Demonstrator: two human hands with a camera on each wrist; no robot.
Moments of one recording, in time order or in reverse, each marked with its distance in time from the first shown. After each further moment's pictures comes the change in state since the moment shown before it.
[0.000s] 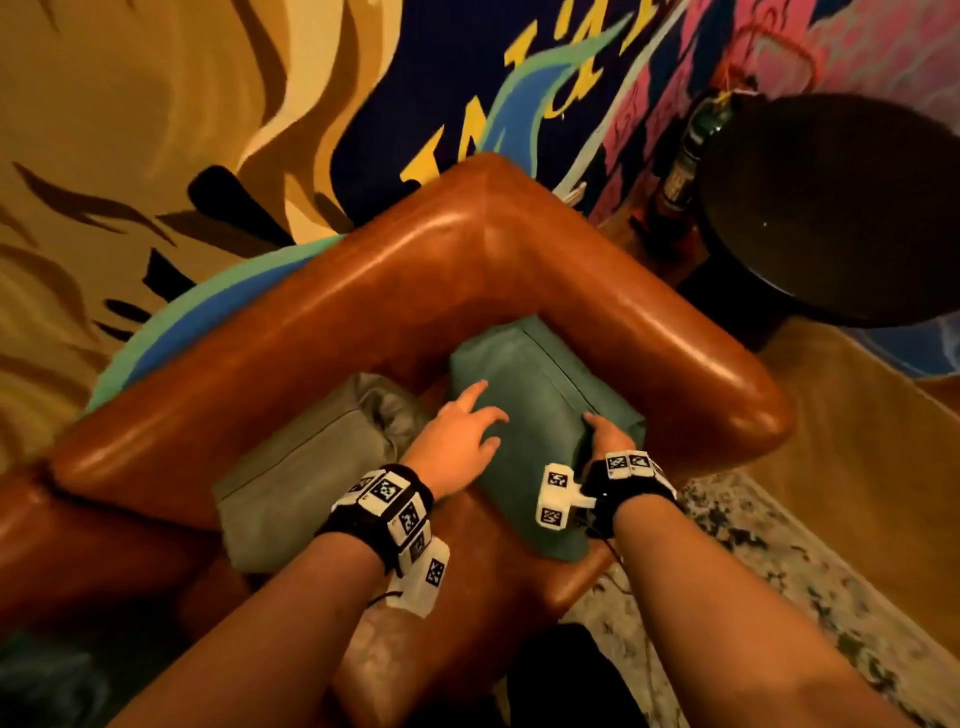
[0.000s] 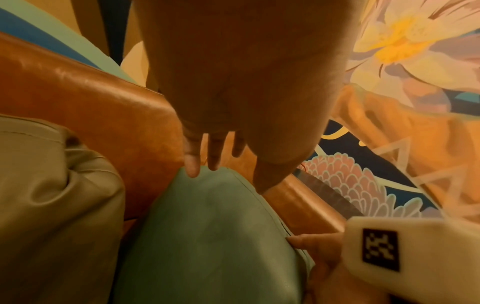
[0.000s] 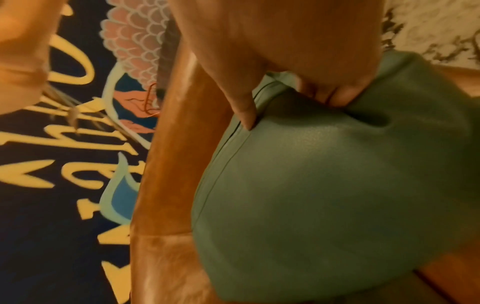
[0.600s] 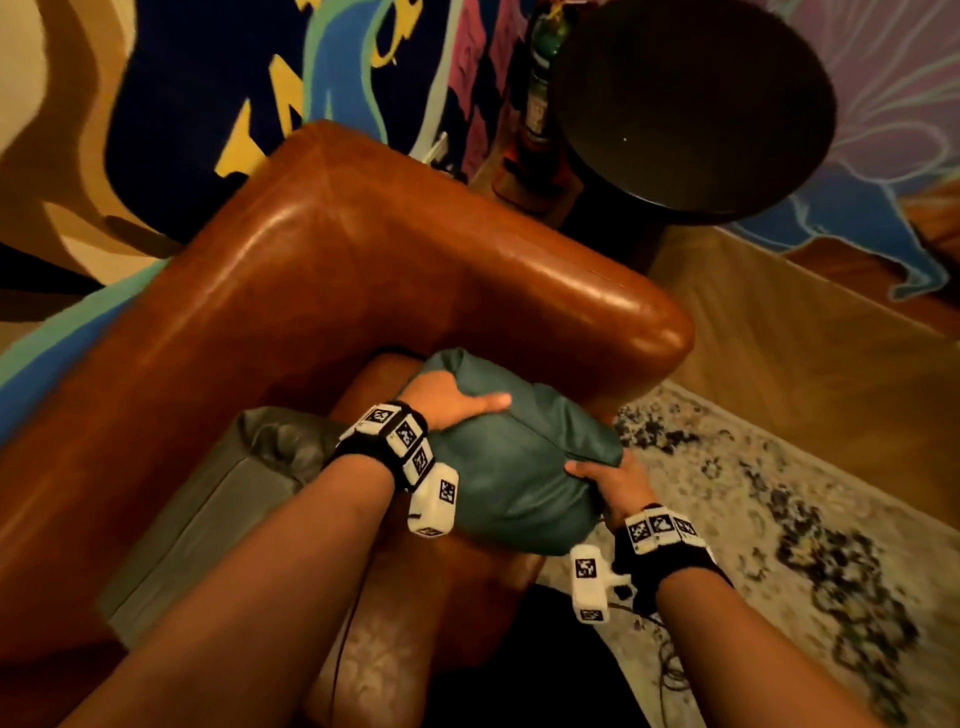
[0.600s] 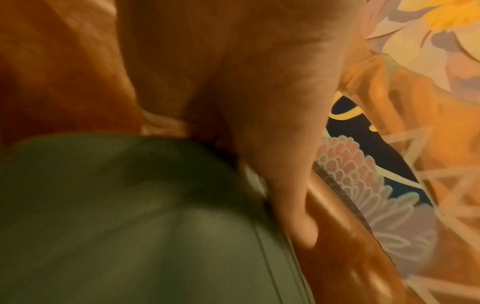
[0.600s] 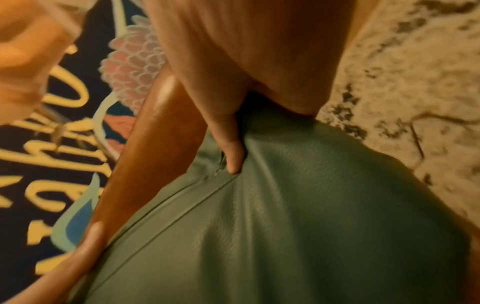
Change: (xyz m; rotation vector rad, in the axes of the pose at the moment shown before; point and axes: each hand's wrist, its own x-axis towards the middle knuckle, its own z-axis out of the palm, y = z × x) left_hand 0.105 0.060 0.024 -0.133 -0.366 -0.157; right_hand 0.018 0.113 -0.097 0.274 0.117 -0.251
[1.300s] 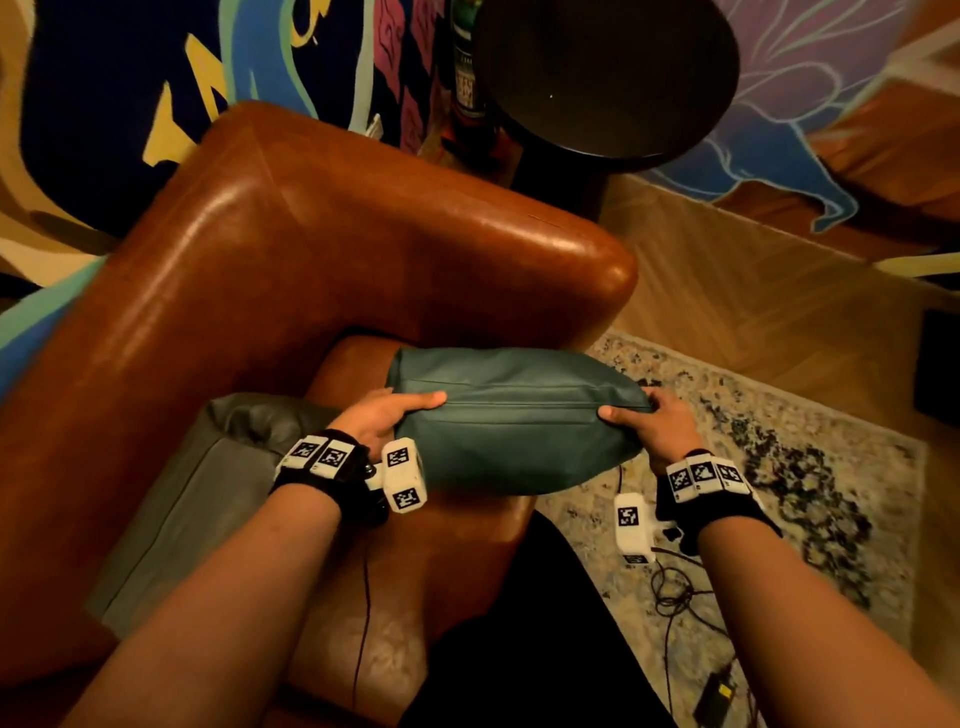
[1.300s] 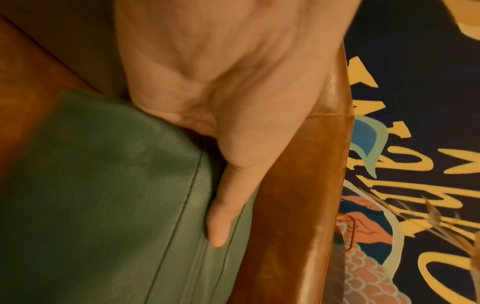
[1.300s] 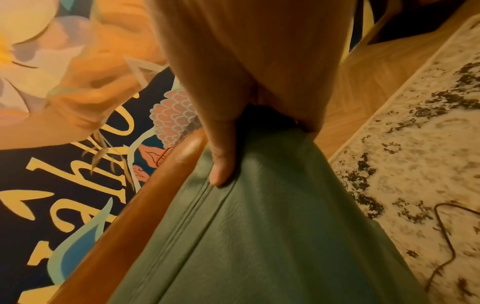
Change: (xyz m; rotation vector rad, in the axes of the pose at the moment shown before) left_hand -0.055 -0.048 0.028 -0.984 -0.250 -0.305; right_hand -0.062 -0.020 -0.073 -0.108 0.185 -0.172
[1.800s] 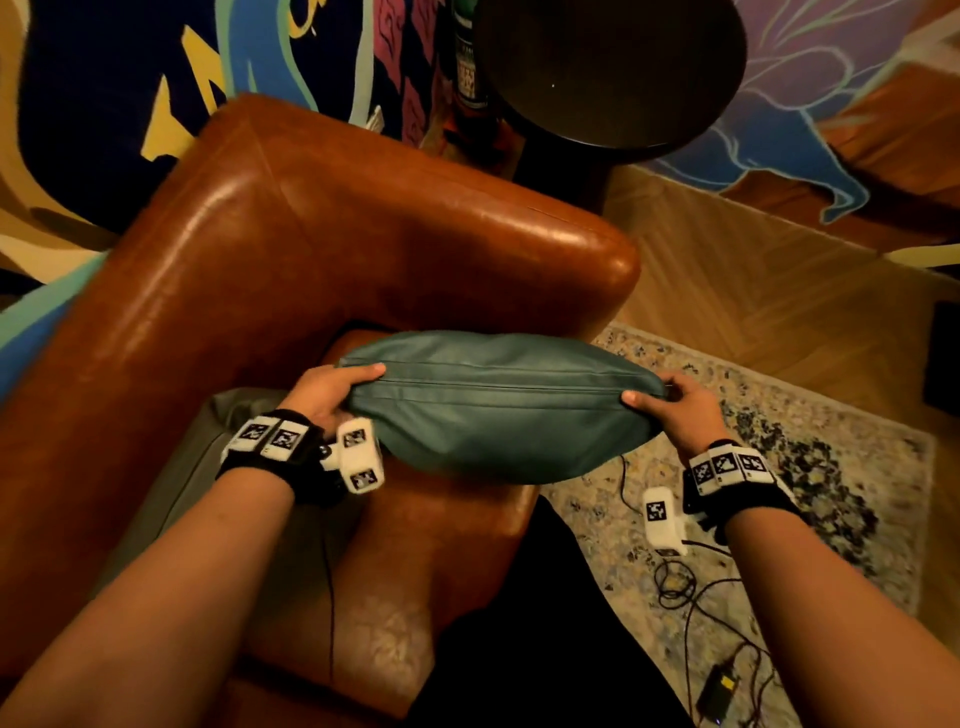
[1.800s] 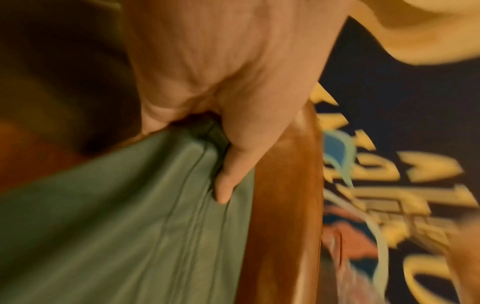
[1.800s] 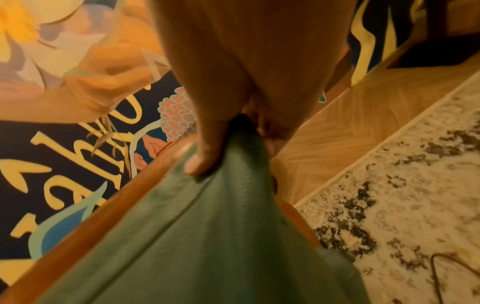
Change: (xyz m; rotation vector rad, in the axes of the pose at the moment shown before) left_hand -0.009 0.018 -0.039 -0.033 0.247 0.194; right_hand 0.010 -0.006 -0.027 -0.105 0.013 -0.133
